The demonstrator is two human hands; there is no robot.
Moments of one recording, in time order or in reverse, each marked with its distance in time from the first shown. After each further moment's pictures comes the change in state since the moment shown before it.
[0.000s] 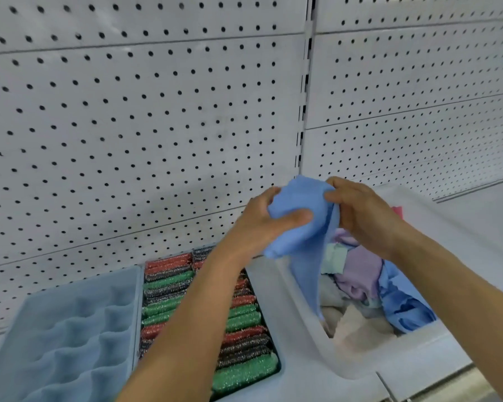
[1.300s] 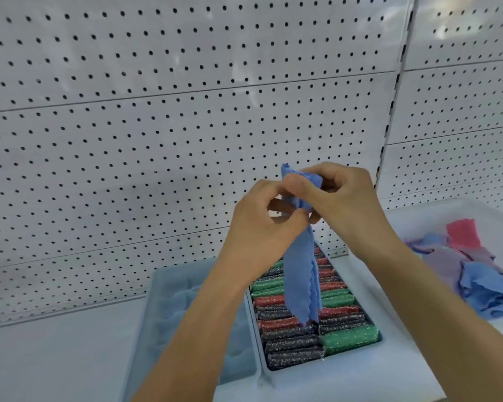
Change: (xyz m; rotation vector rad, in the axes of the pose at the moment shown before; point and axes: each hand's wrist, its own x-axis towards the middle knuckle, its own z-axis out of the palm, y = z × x) left_hand -0.169 0.034 -0.128 0.170 0.338 0.378; right_hand -0.053 -0.055 0.239 -0.311 0.207 -0.447
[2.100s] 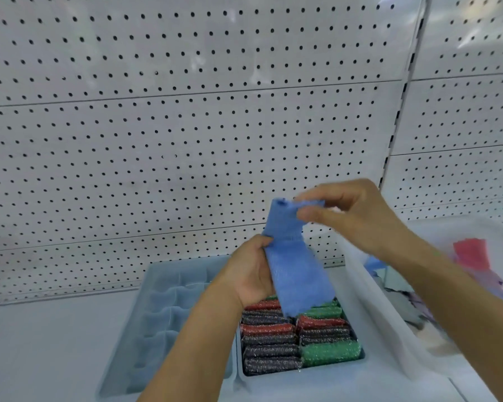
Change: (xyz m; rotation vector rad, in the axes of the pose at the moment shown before) left_hand -0.002 -0.057 0.036 -0.852 -0.056 -0.915; right_hand 0.017 0.022 -0.056 0.007 -0.394 -0.132
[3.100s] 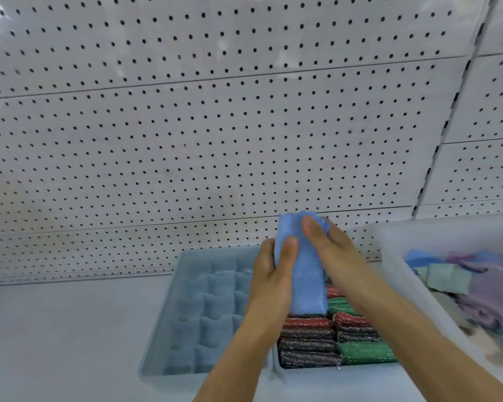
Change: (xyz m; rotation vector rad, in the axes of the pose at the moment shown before) left_hand -0.031 -0.038 -0.020 0.324 0.274 0.572; right_hand -0.019 0.034 0.098 0.383 0.093 0.505
